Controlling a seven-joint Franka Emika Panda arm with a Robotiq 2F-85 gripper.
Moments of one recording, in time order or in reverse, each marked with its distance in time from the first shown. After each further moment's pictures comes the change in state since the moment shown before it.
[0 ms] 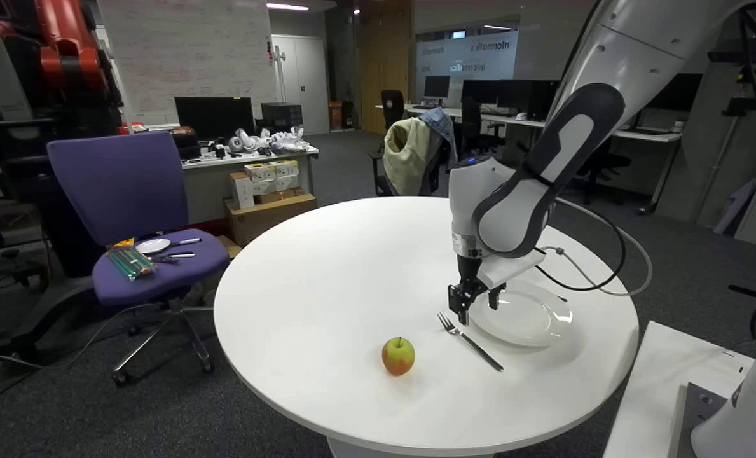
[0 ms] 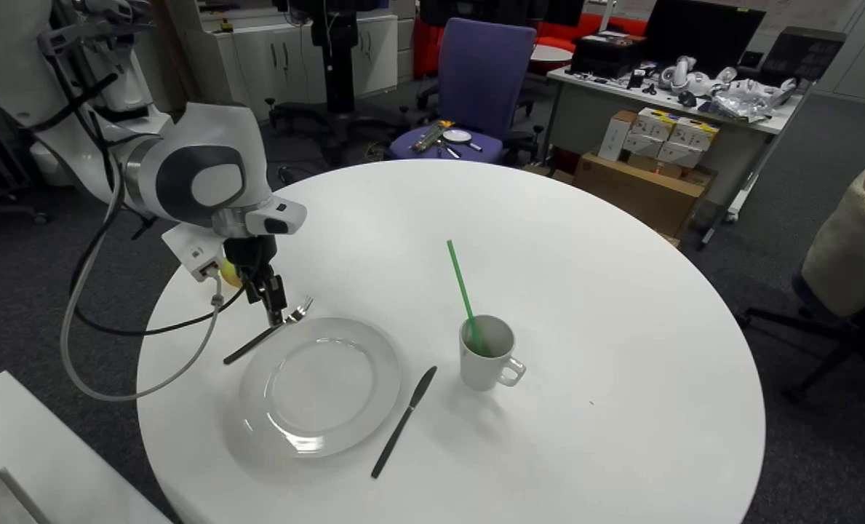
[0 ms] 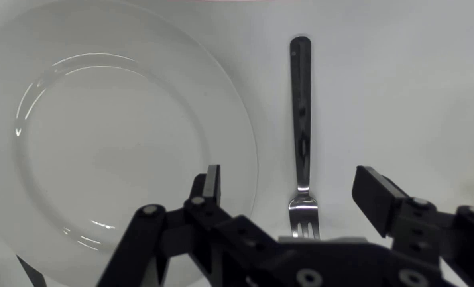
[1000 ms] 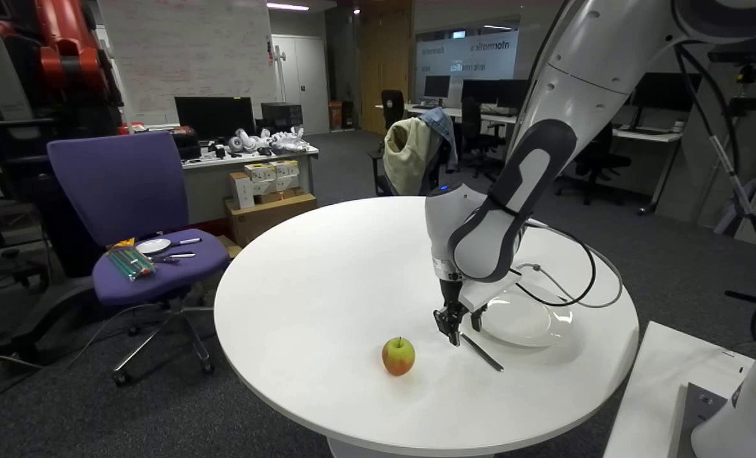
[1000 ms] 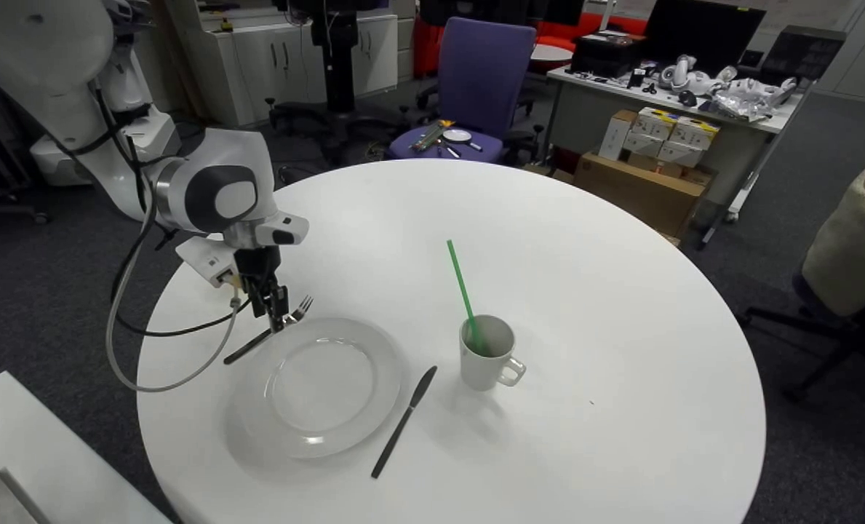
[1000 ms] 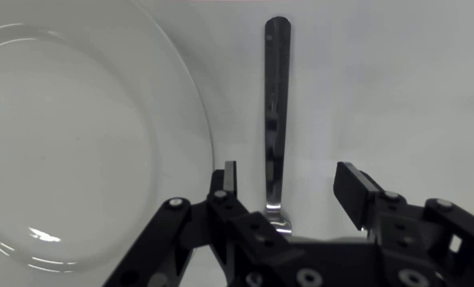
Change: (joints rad) arm 0.084 0.182 -0.027 0.125 0.000 -0.003 0.000
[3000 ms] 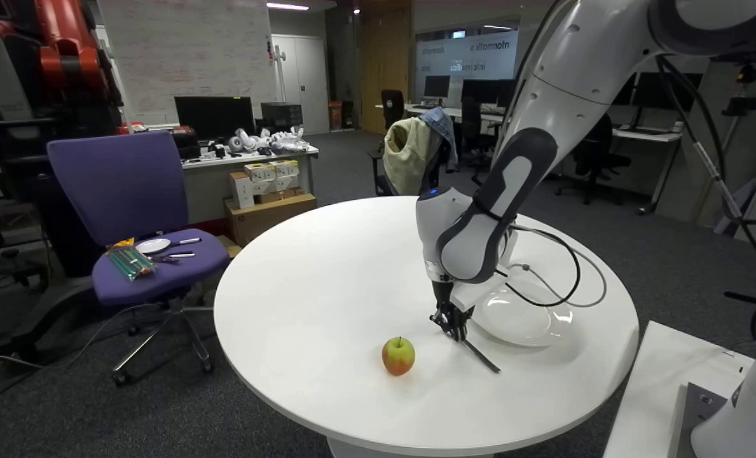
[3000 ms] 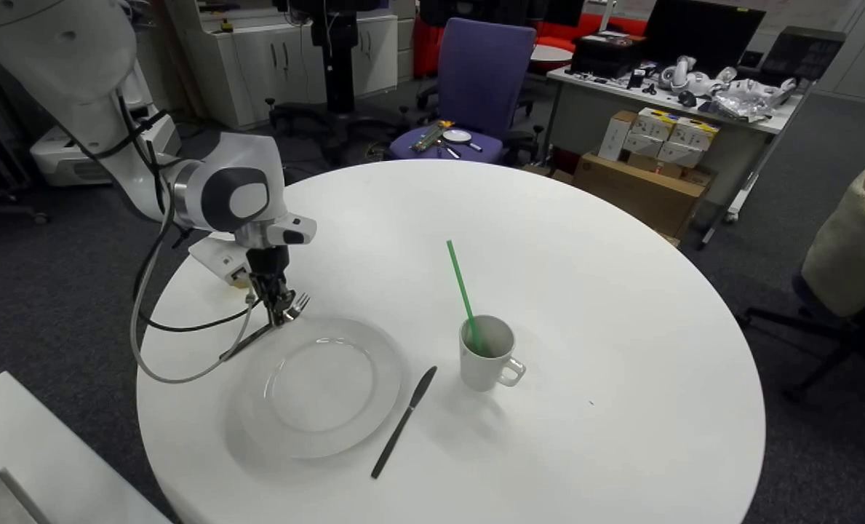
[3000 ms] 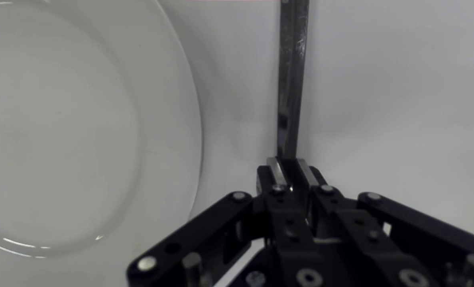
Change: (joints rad) arm 0.017 0.063 -0.015 0.076 0.015 -0.027 -0.031
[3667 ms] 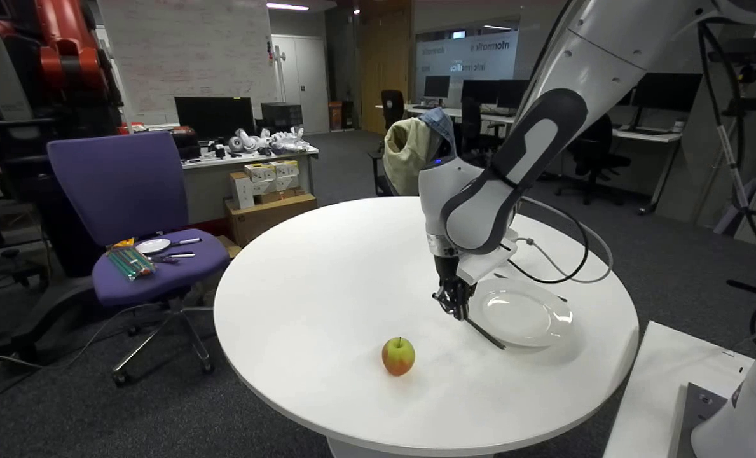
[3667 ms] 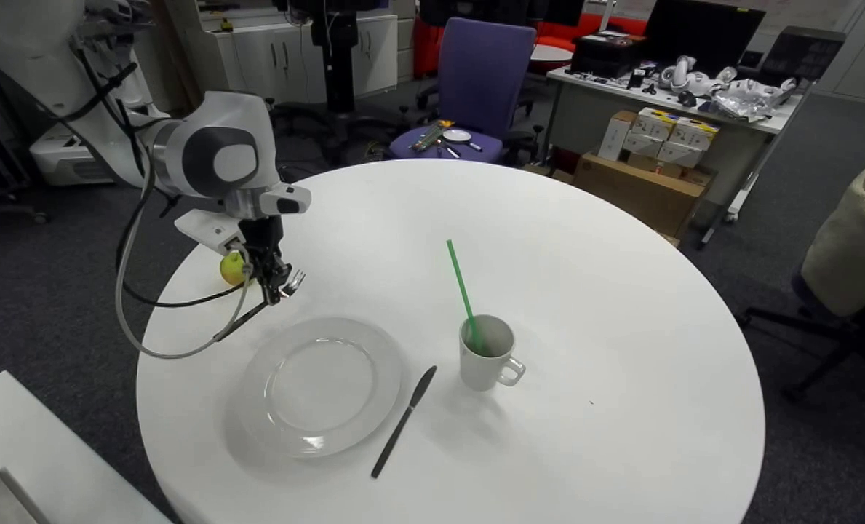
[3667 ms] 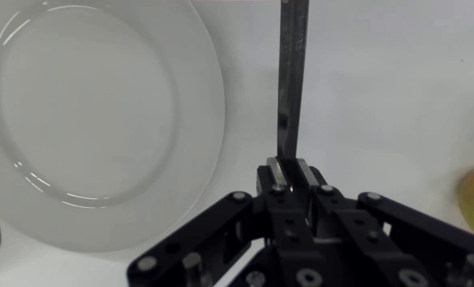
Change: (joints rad) arm -0.002 -0.157 0.000 -0.042 -0.009 -0.093 -0.062
